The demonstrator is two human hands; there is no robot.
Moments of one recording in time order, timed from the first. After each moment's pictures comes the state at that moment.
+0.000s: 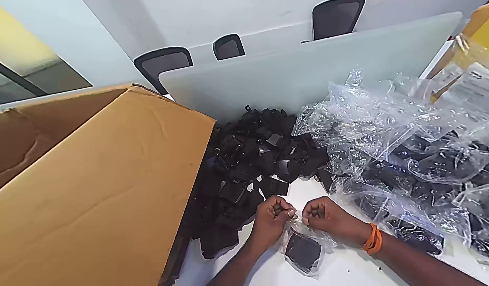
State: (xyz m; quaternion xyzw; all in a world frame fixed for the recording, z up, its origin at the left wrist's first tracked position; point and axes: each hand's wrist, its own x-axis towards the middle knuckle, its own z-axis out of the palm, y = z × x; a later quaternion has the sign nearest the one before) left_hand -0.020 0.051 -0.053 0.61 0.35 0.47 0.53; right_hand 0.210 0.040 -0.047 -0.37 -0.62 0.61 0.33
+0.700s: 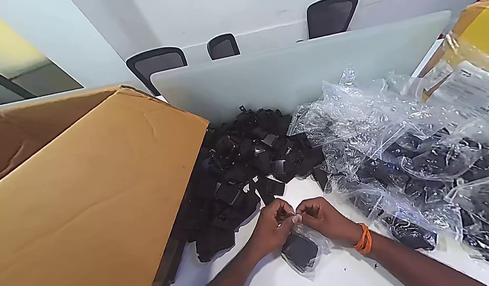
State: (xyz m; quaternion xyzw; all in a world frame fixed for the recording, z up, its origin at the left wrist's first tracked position) left_hand -0.017 0.048 -0.062 0.69 0.31 0.41 0.51; right_hand 0.204 0.039 -0.060 -0.36 -0.66 0.54 0.37
